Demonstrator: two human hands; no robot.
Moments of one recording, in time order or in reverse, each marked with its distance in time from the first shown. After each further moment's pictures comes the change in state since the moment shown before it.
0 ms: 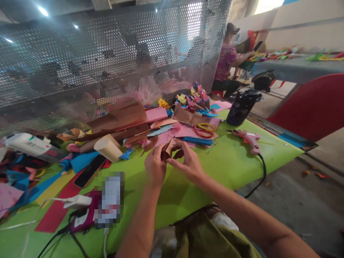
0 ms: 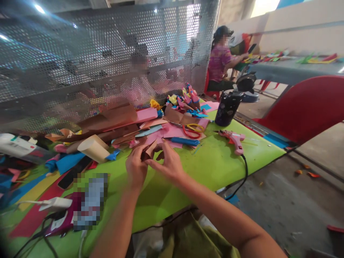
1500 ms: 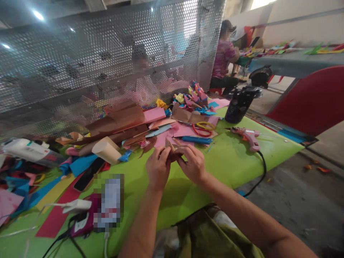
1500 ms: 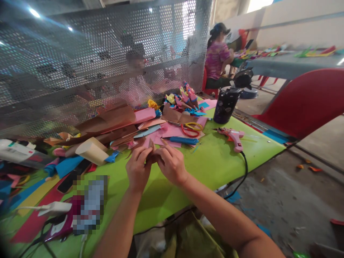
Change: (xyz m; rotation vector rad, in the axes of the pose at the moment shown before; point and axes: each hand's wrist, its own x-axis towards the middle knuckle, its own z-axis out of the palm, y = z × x) left_hand 0.000 0.011 -0.001 0.277 0.100 0.453; right_hand 0.001 -0.001 -0.008 -0.553 0.305 -0.639
